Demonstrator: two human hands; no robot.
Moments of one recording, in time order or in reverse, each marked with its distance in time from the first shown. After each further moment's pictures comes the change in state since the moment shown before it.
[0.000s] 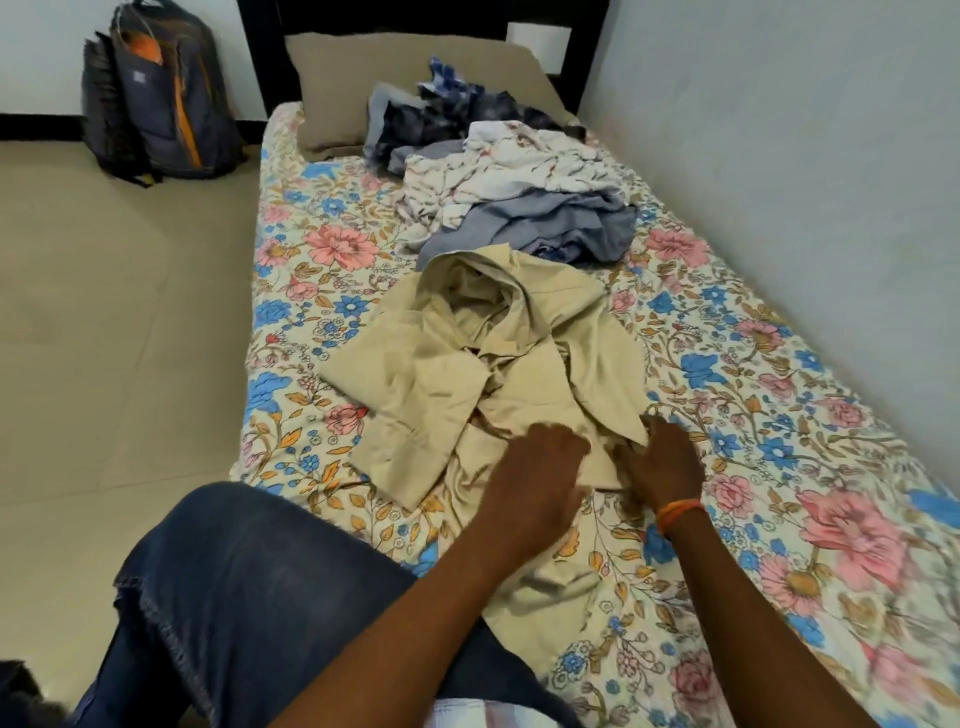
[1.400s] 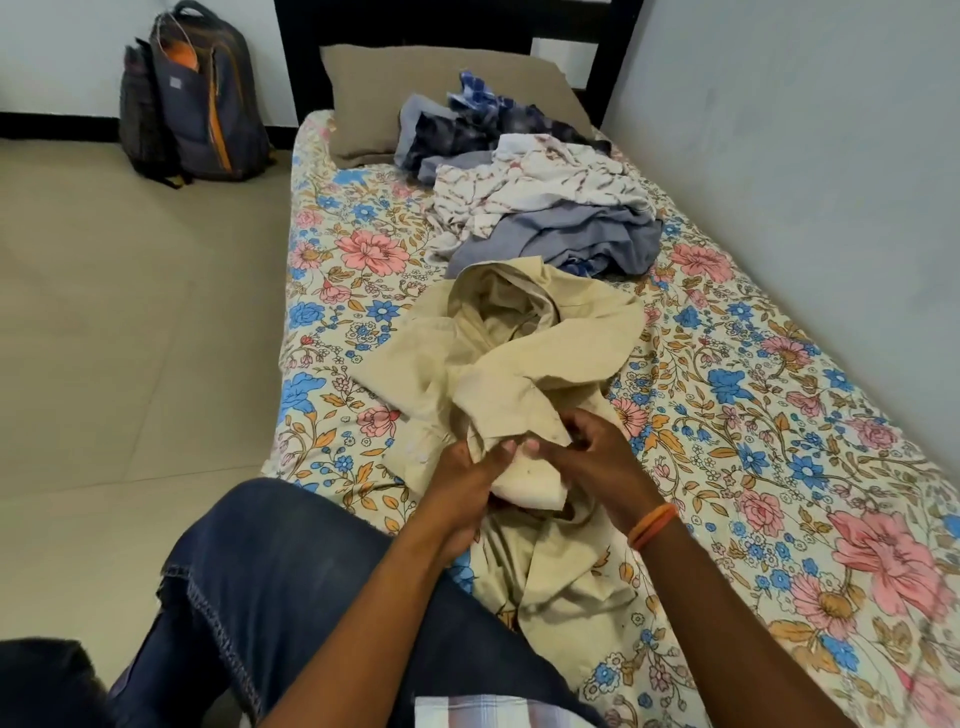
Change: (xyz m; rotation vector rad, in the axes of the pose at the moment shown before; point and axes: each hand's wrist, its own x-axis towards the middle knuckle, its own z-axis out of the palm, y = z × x) left_hand -0.040 -0.056 -0.046 -1.405 0.151 -0.871; right_hand -0.066 -0.103 0.012 0.754 -0.408 -0.239
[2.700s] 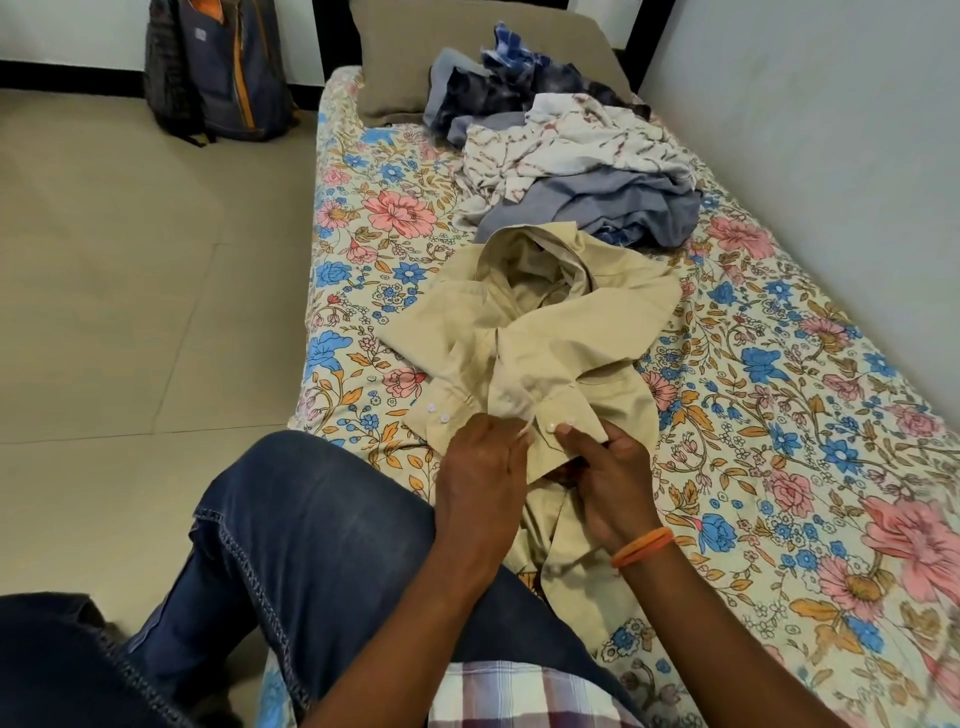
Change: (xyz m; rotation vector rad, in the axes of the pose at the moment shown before) left_hand -0.041 -0.016 -0.004 0.942 0.435 0.695; right_hand -0.027 0.031 0.042 0.602 0.228 0.151
